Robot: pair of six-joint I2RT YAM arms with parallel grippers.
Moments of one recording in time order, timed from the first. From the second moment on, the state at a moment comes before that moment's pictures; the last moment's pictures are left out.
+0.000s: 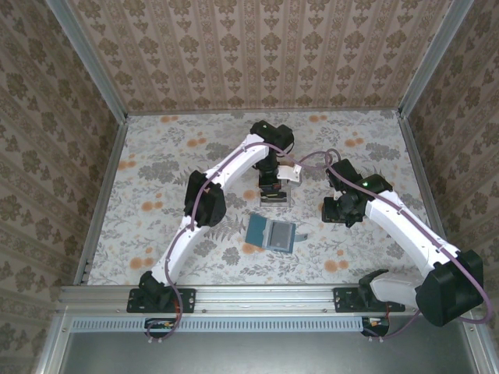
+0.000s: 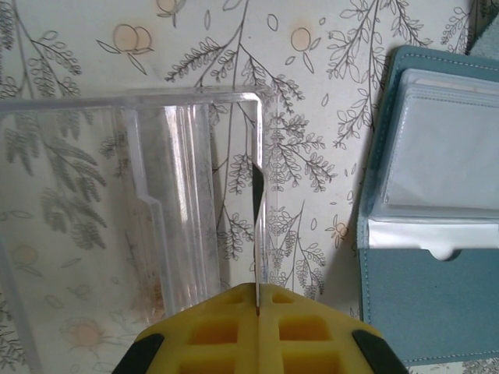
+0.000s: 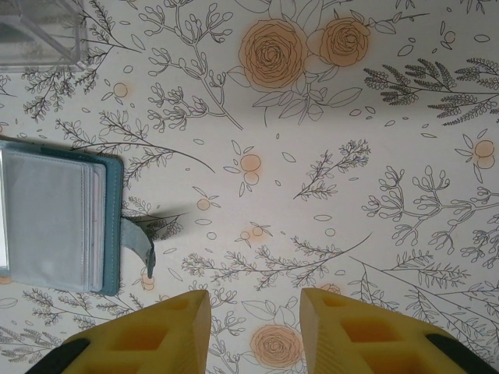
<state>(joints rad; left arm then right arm) -0.79 2.56 2.55 -1.62 0.26 0.89 0.36 1.21 0.97 -1.08 0.02 0.45</state>
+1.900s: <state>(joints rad) -0.78 1.91 1.70 -0.91 0.05 0.20 0.36 1.22 0.89 -0.91 -0.24 0.50</state>
